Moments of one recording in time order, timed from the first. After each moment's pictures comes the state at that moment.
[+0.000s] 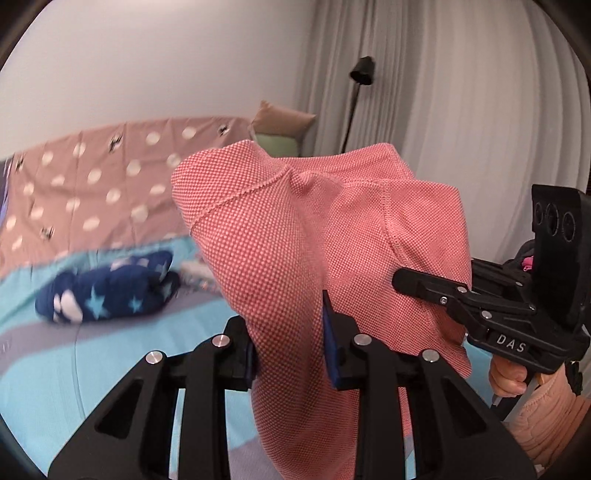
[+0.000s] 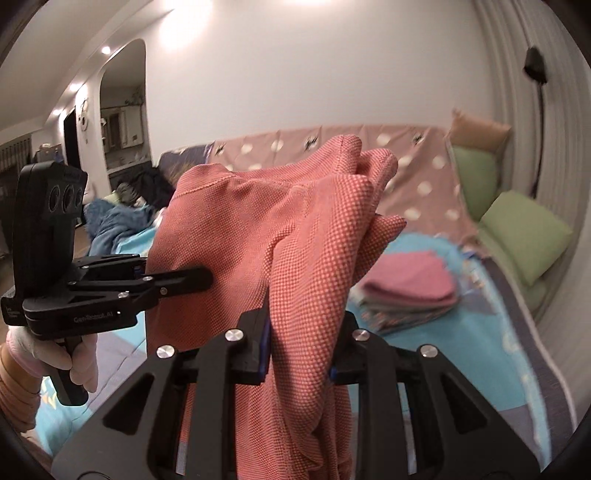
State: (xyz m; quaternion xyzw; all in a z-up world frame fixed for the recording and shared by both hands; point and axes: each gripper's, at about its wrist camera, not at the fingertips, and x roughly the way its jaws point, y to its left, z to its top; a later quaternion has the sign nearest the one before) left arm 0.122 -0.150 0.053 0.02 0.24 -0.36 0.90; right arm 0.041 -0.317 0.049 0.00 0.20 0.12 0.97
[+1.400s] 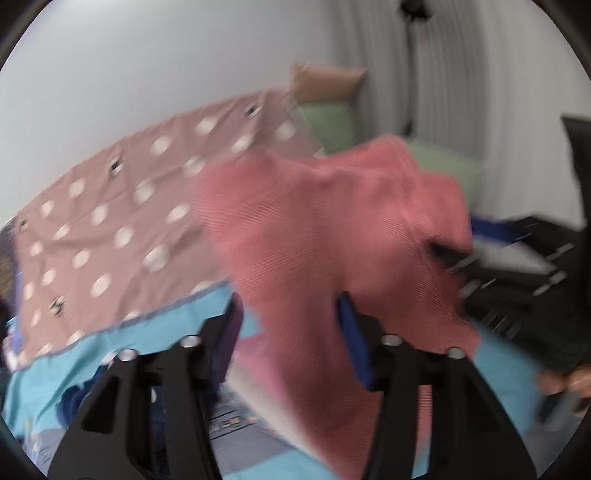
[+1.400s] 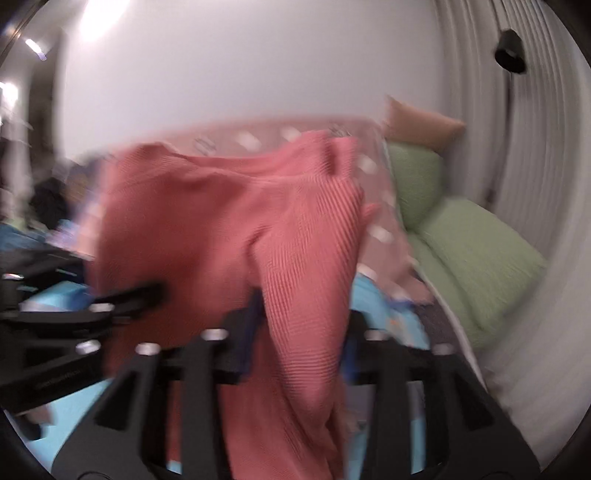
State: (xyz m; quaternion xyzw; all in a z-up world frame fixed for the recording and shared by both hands) left arm 0.413 -0.314 0.013 0.15 0.29 -0.21 0.92; right arm 0.377 -0.468 0.021 -0.02 0.28 -0.08 0.96
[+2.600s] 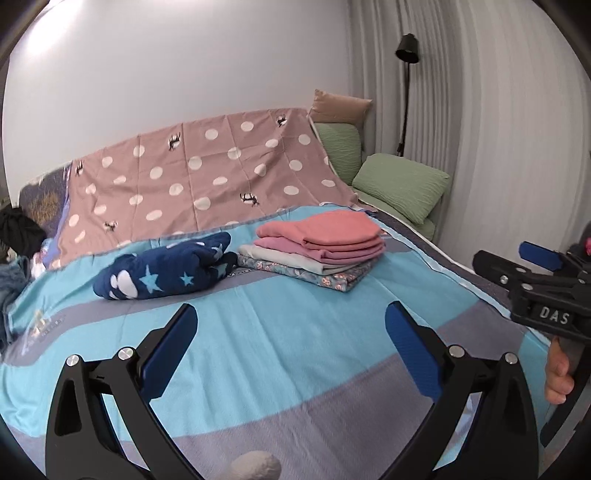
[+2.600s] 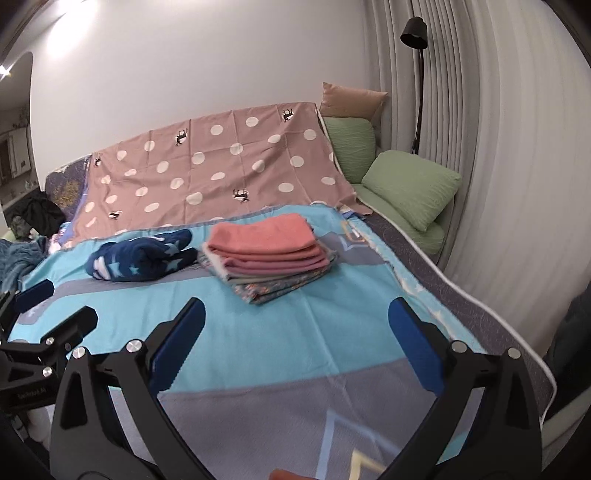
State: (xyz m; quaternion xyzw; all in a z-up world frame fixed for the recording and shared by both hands) left arm 0.103 -0.159 0.023 0.07 0.25 -0.21 0.94; right arm 0.033 -0.388 0.017 0.06 0.25 -0.11 0.96
